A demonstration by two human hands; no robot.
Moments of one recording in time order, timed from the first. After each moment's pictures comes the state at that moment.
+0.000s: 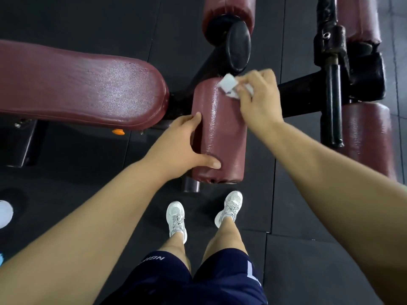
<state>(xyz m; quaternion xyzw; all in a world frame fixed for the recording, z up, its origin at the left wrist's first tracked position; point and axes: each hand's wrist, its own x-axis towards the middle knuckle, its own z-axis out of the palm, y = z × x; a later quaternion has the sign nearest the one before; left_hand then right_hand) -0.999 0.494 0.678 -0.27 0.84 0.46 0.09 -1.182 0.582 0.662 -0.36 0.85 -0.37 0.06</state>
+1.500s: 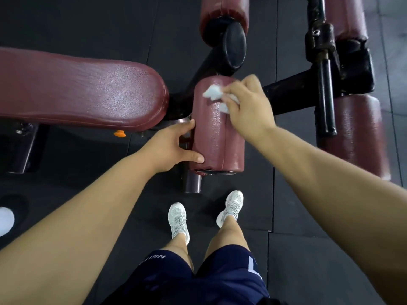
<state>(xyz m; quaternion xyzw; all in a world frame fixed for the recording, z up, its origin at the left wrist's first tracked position) -0.978 0.481 0.667 -0.28 0.79 0.53 0.12 -1.148 0.594 0.672 -0.41 0.86 -0.29 0.06</state>
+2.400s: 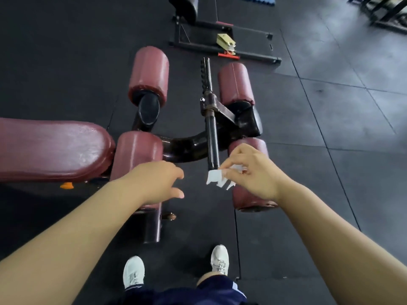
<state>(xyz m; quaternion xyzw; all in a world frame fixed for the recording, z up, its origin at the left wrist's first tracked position) -1.089 0.602 0.757 -0.10 0.95 0.16 0.25 -1.222 0.798 0.786 -0.40 0.84 -0.25 0.26</state>
